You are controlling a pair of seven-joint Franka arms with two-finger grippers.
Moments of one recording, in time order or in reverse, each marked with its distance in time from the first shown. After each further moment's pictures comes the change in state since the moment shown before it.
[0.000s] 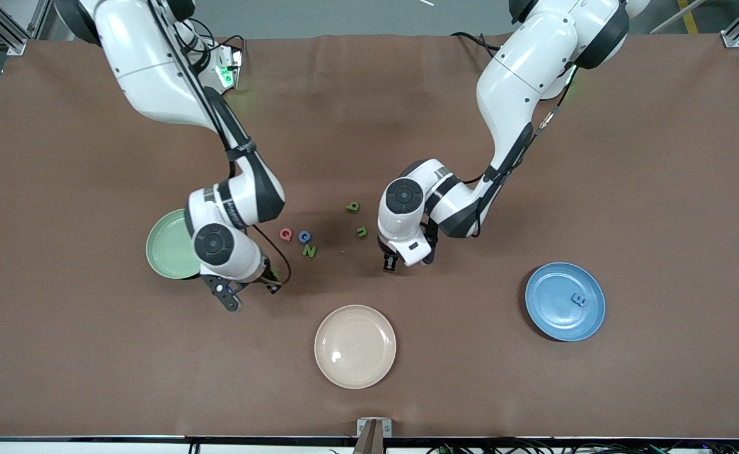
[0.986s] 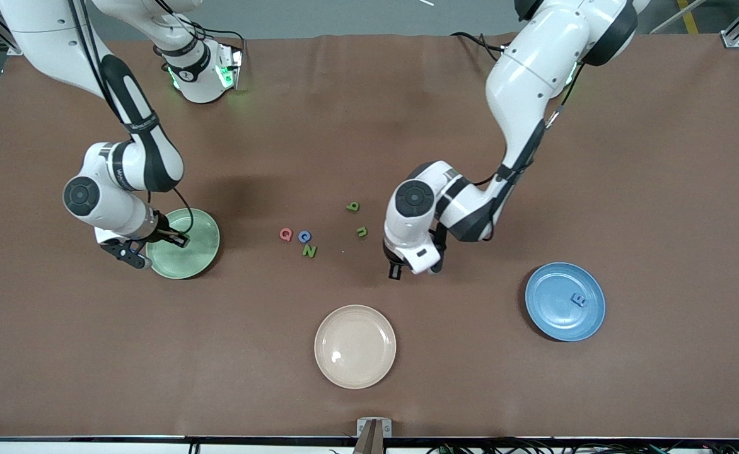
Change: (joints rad) left arm 0.071 -0.068 0.005 0.042 0.000 -0.066 0.112; right arm -0.340 -0.306 -0.008 -0.627 0.002 0.305 -0.689
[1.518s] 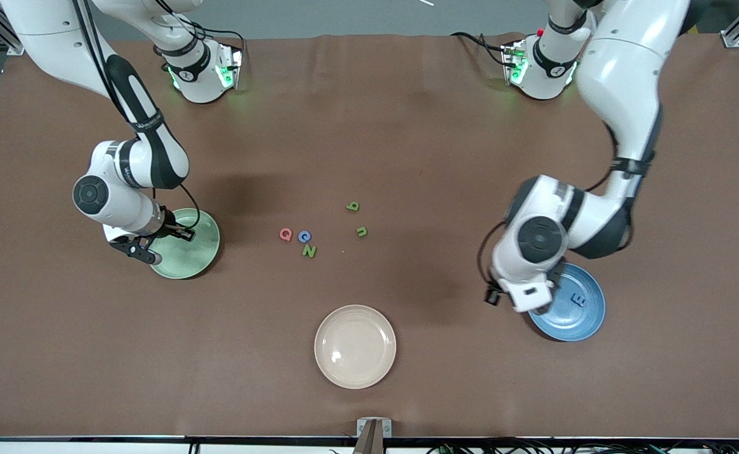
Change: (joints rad) left arm 0.312 -0.161 0.000 -0.097 0.000 -0.240 0.600; right arm 0.031 0.000 0.021 -0.016 0.000 -0.004 -0.008
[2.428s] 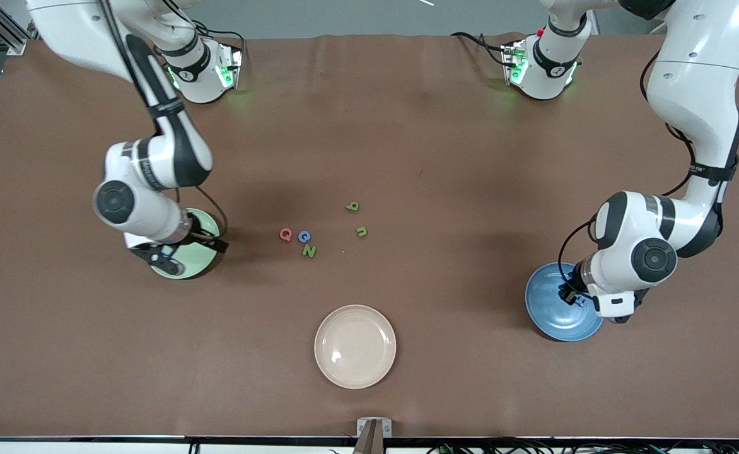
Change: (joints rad) left arm 0.238 -0.004 -0.009 -0.156 0.000 0.124 0.384; right arm 0.199 -0.012 0.009 0.228 0.006 -0.233 0.284
